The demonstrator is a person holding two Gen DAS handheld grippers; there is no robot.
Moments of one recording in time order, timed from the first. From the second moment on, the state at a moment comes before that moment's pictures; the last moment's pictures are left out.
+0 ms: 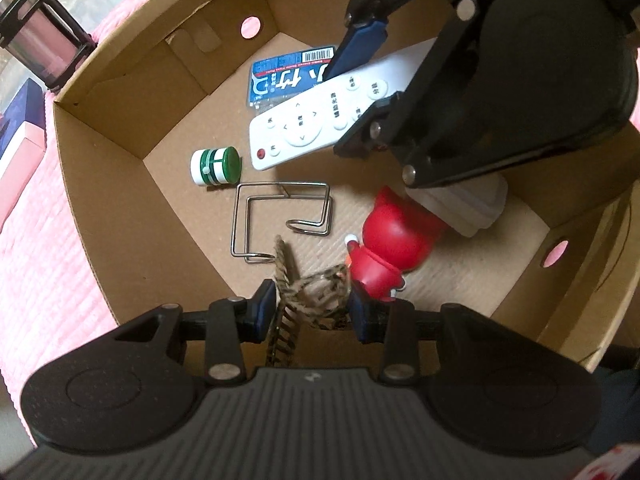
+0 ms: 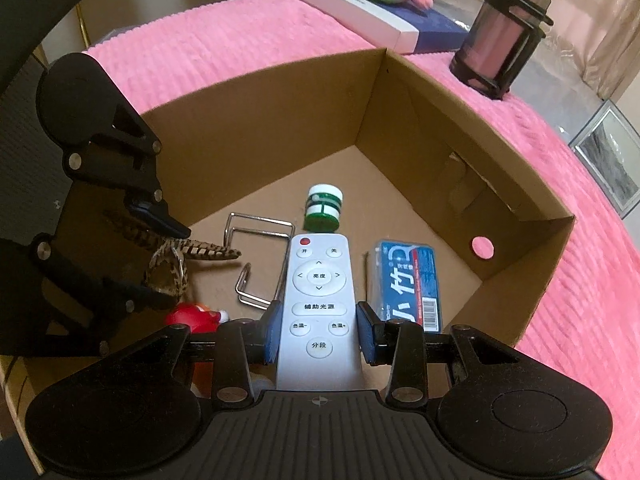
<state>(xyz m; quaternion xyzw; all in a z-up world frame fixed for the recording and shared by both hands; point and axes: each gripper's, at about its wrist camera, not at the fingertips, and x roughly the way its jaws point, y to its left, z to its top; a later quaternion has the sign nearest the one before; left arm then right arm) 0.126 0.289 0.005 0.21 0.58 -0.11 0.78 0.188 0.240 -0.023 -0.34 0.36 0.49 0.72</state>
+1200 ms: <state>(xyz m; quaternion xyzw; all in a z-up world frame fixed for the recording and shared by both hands) 0.086 0.299 0.061 0.09 0.48 -0.08 0.87 0.169 0.200 0.005 -0.25 0.34 0.50 0.76</state>
